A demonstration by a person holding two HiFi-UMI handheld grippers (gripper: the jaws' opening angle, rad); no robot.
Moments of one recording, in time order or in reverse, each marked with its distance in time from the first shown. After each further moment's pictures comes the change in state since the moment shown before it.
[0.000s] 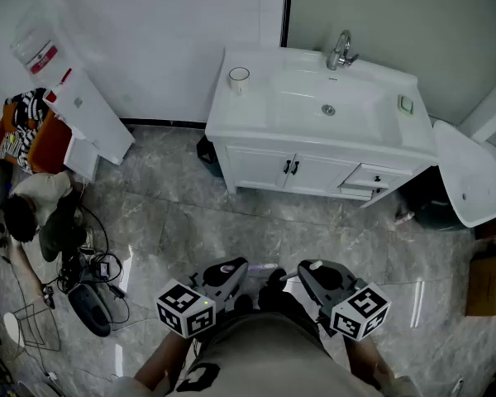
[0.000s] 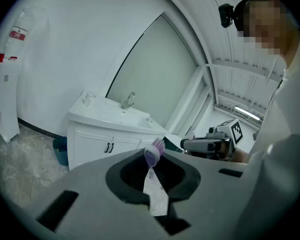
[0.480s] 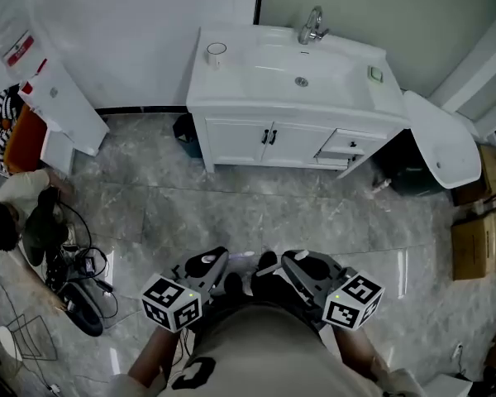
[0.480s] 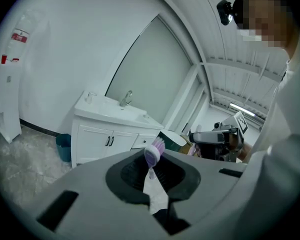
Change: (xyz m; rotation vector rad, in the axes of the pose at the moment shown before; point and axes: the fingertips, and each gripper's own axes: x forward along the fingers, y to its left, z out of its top) left arm -0.073 -0.008 -0.048 0.049 0.014 0.002; right arm -0.021 0.090 -0.032 0.146 -0.077 0.011
